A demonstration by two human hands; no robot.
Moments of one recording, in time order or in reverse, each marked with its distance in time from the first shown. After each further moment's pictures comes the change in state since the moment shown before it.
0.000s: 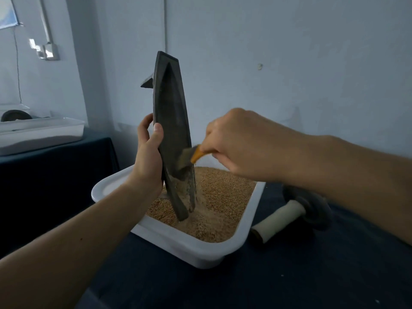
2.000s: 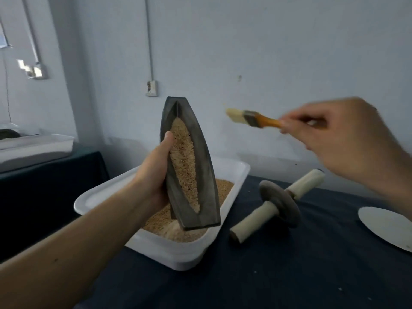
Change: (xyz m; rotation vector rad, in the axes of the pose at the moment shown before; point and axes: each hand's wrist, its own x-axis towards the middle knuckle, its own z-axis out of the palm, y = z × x) left_hand -0.053 0.037 0.070 0.001 -0.092 -0.537; right_hand -0.140 0.044 -0.043 0.336 0.487 0.703
